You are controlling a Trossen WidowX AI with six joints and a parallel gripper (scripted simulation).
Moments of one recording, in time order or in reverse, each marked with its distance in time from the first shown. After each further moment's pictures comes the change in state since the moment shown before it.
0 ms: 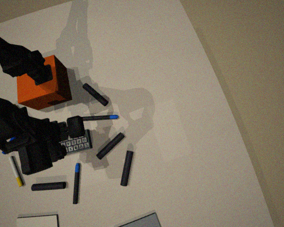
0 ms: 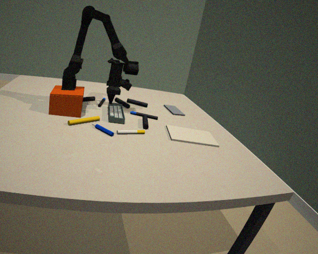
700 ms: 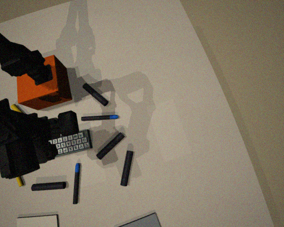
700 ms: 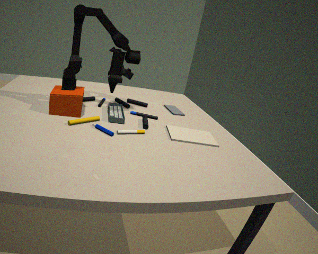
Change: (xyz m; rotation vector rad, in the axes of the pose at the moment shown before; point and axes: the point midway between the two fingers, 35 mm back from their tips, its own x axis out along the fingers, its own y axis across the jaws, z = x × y) arm -0.054 0.004 -0.002 0.001 0.004 -0.001
